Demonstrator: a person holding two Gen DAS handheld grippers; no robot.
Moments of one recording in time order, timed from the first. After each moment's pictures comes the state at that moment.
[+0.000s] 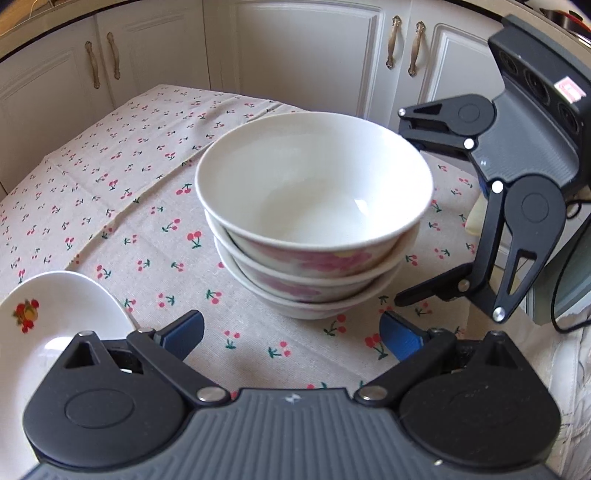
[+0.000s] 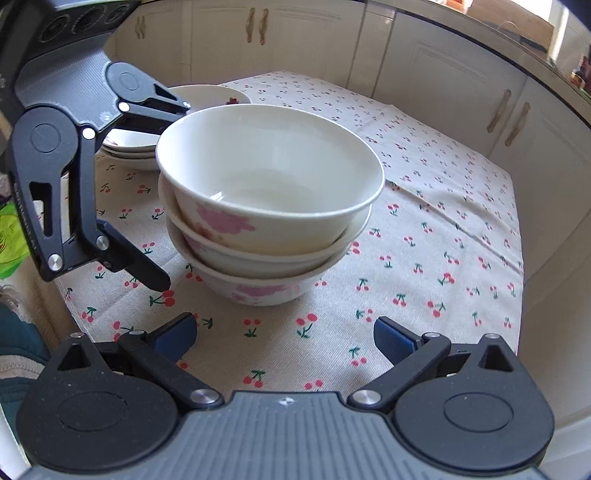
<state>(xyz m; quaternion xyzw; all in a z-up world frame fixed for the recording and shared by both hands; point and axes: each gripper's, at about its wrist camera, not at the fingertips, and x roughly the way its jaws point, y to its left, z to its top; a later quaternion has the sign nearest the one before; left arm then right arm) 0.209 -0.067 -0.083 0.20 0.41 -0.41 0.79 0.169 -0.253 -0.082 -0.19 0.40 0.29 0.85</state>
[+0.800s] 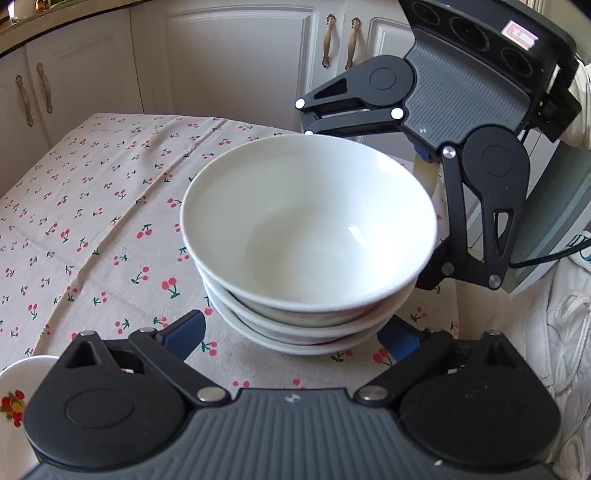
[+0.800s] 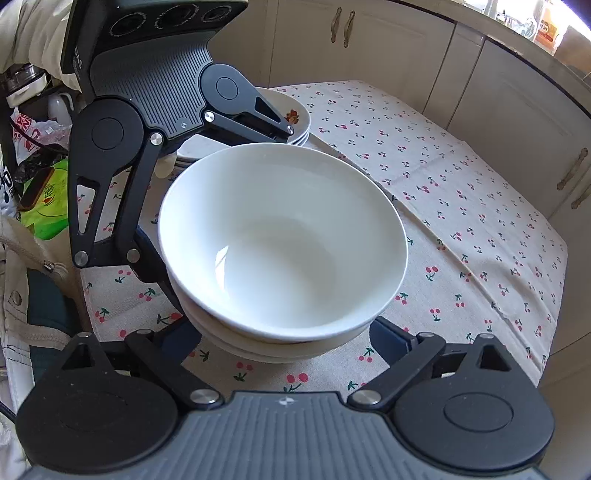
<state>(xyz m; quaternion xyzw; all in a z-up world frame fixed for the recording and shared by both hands) 0.238 -0.072 -0.081 0.23 0.38 -0.52 0.73 0.204 -0.238 -0.061 -0.25 0.40 0.40 0.79</state>
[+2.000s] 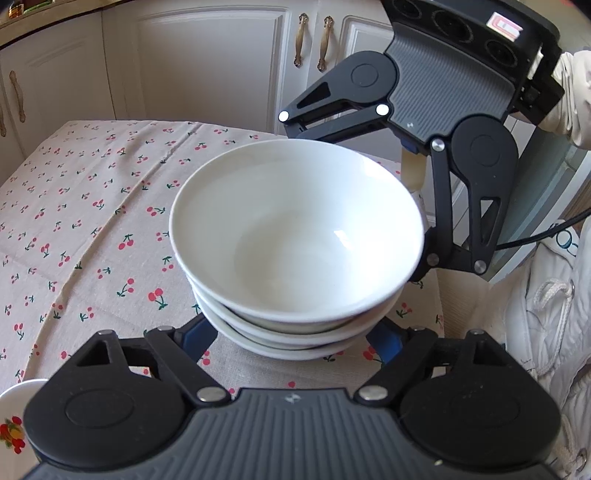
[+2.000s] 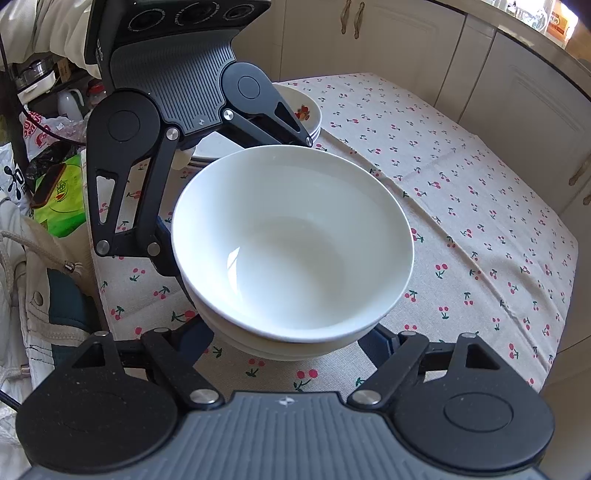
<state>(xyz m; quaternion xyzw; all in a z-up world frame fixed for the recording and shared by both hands) 0.244 -0.073 -0.082 0.23 0.38 -0.56 0.70 0.206 -0.237 -0.057 -0.25 0.42 0.42 0.77</state>
